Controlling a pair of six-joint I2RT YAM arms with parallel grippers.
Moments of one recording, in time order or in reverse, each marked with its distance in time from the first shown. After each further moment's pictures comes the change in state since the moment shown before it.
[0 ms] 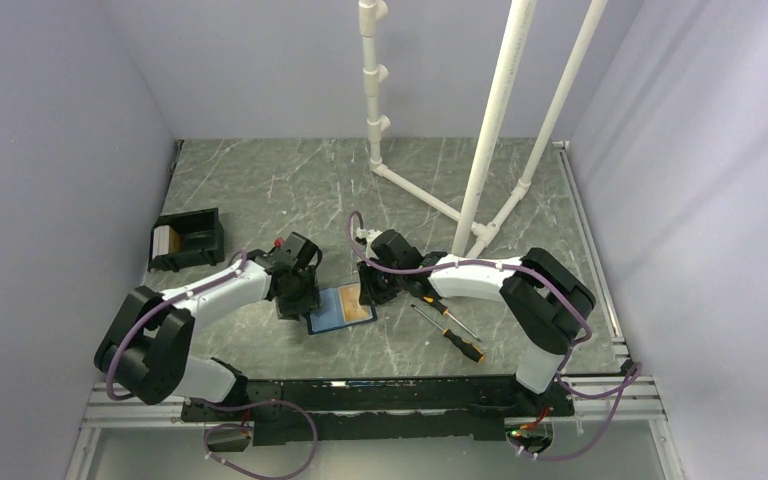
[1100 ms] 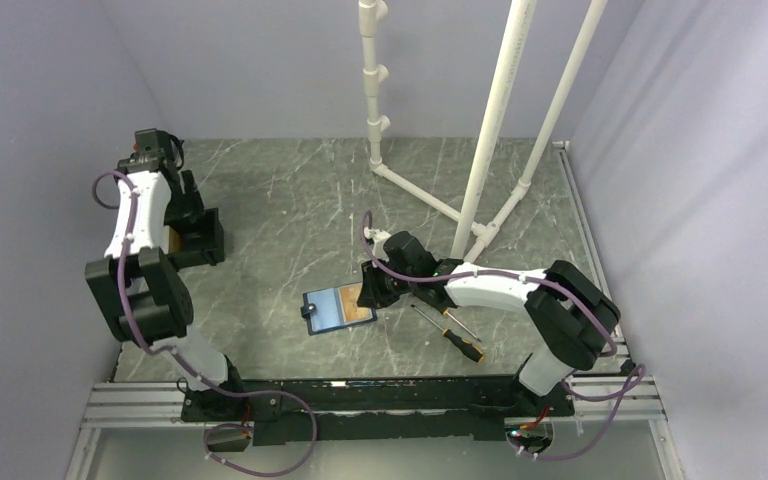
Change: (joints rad) left arm 0.805 0.272 0.797 -0.327 -0.303 0.628; right arm 0.000 -0.132 -0.103 0.093 -0.090 0.016
